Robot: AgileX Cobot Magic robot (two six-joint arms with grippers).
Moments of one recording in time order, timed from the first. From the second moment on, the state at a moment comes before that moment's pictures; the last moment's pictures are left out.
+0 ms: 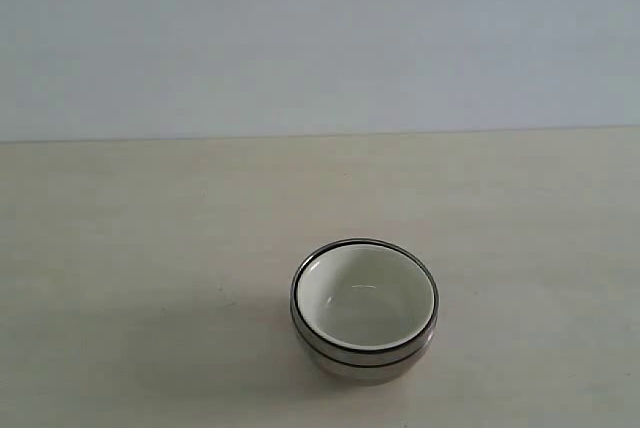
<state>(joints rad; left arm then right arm) 0.01 0.00 0.00 -0.09 0.31 0.04 0.28 0.01 0.00 -0.57 0.03 0.87</state>
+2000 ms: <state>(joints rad) 0.01 0.00 0.00 -0.09 0.31 0.04 0.01 0.01 0.00 0.01 0.33 -0.22</state>
